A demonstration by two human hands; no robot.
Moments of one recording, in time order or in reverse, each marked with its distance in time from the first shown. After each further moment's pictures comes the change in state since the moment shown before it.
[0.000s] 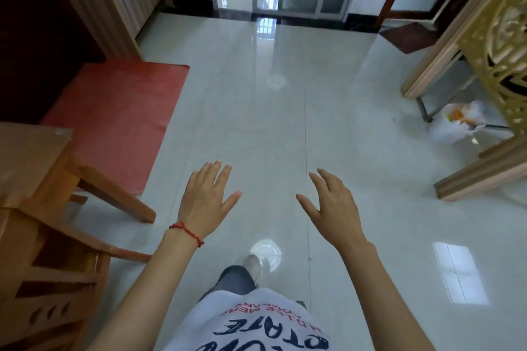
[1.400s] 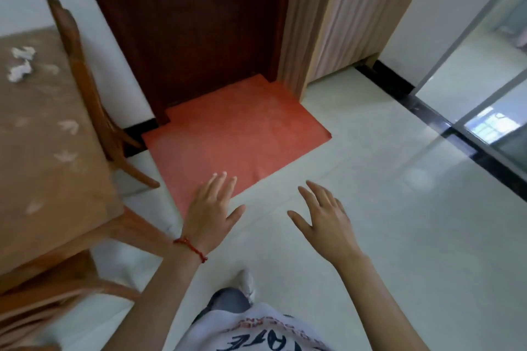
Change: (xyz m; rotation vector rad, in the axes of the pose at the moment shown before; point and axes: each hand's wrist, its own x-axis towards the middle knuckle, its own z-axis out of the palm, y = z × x) left_hand 0.371 -0.261 -0.095 -0.051 0.261 -0.836; right_hand 0.612 -0.265 0.046 -0.107 -0.303 -0.941
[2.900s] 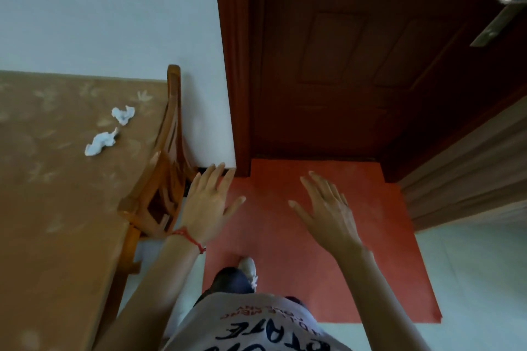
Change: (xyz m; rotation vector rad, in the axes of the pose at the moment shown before) left_hand 0.463 -0.333 -0.137 0.027 0.141 -0.586; right_hand 0.698 -0.193 0.034 0.016 -0.206 -0.532
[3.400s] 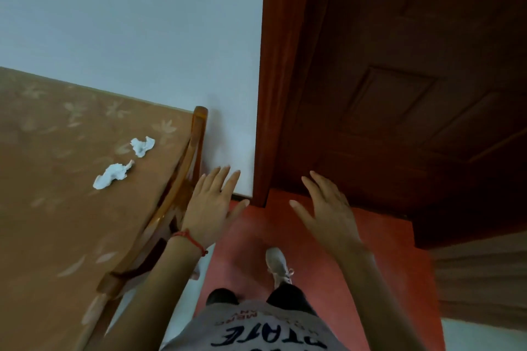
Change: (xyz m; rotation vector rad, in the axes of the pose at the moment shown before) left_hand 0.144 -0.046 -0.027 -0.048 0.055 -0.166; right_hand 0.205 -0.014 -0.023 -0.001 -0.061 -0.203
